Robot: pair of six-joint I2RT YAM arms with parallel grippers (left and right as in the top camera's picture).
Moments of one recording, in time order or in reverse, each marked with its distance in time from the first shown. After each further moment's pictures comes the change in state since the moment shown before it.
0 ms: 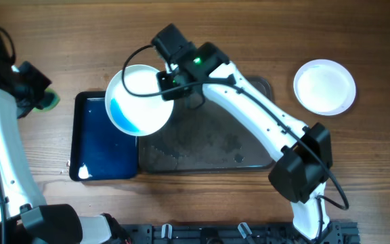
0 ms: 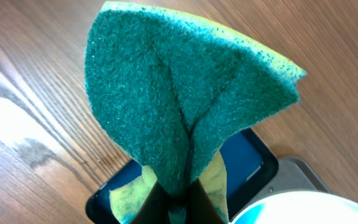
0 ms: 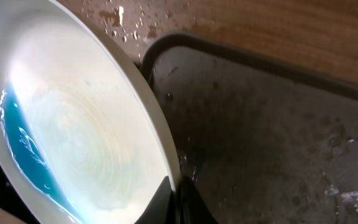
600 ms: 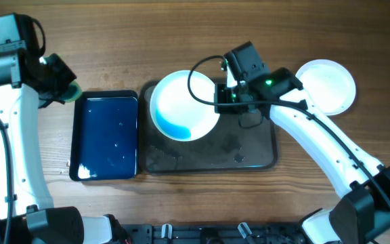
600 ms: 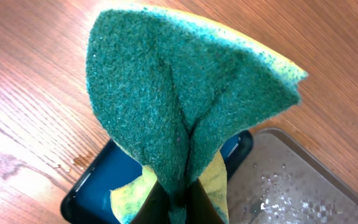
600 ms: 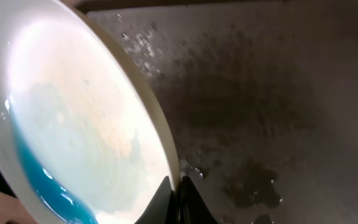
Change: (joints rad) left arm -0.168 0.000 0.000 0.012 -0.004 -0.004; right arm -0.239 -0.437 -0.616 0.165 -0.146 0.078
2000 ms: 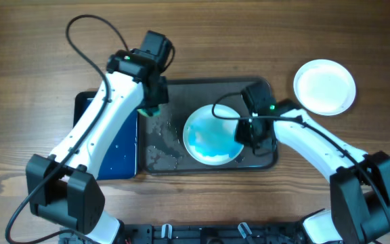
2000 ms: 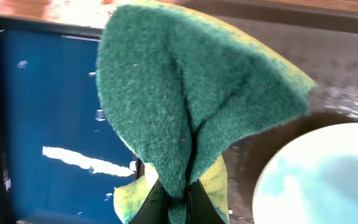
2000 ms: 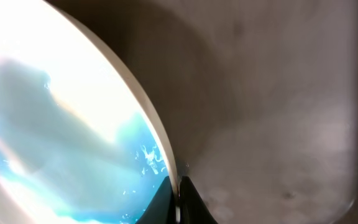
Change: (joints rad) left arm -0.579 0.165 -0.179 0.116 -0.130 -0.015; right arm -0.098 -0.015 -0.407 0.109 0.076 0.171
